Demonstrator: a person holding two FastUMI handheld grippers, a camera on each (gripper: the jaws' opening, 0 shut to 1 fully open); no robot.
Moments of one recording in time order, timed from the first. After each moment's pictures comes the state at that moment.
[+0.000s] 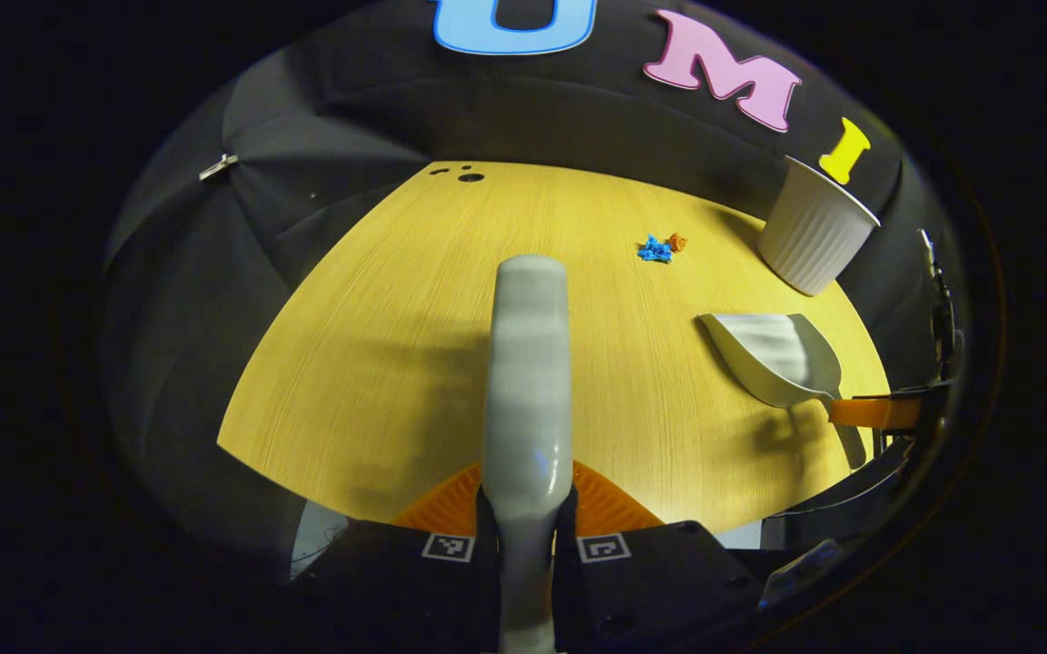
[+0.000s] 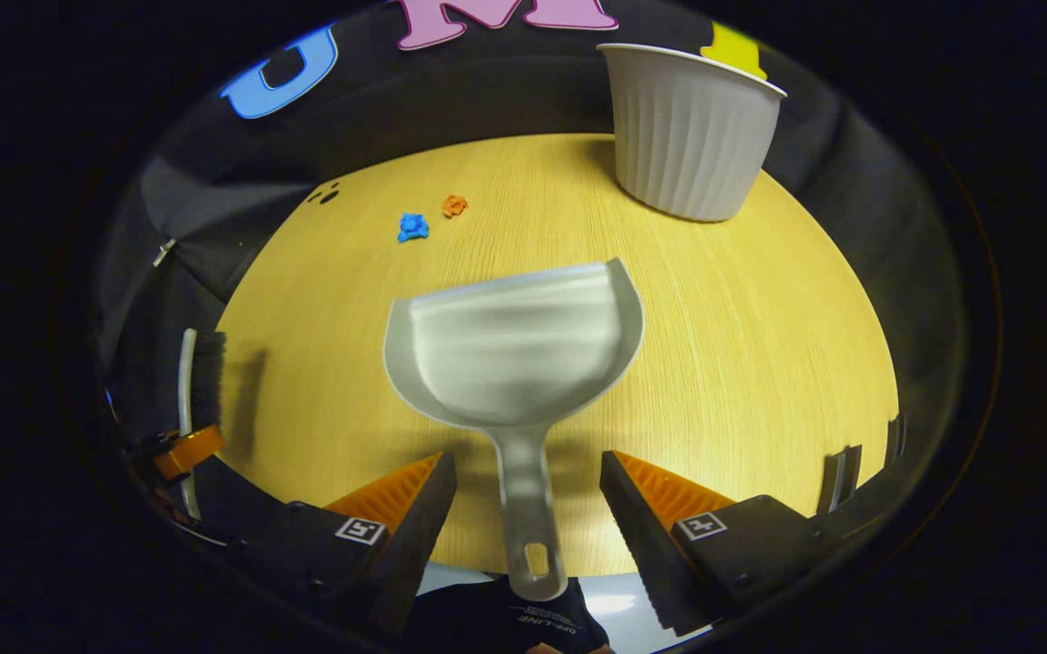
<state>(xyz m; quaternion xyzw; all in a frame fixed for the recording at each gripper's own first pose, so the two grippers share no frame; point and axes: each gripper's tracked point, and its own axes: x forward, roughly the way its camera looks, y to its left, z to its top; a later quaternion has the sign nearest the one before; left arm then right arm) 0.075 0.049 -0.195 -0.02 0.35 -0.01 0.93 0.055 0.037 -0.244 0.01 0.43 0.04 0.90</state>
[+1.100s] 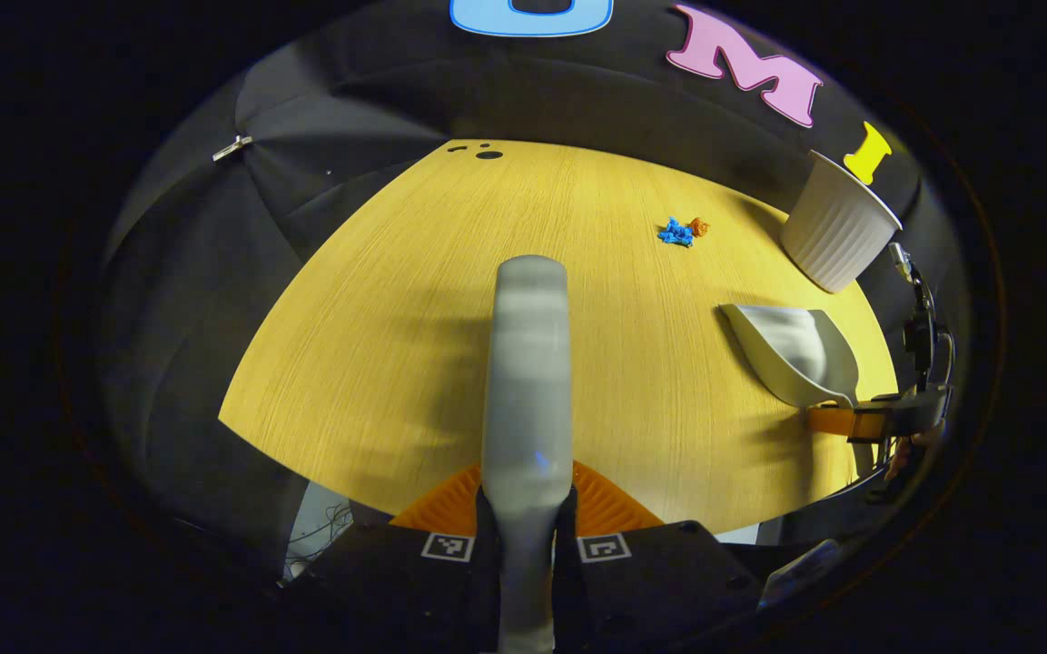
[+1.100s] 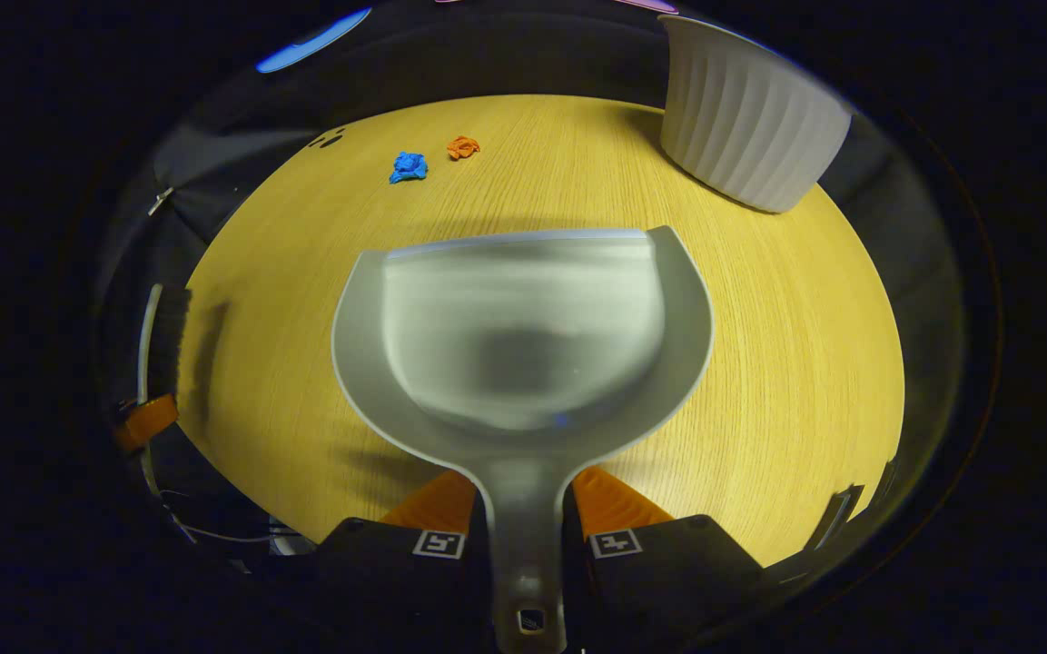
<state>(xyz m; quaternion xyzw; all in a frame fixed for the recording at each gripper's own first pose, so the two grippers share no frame) 0.095 0.034 -0.206 -0.03 0.38 0.01 0.92 0.081 0.038 -0.286 -0.05 0.47 0.07 0.88</state>
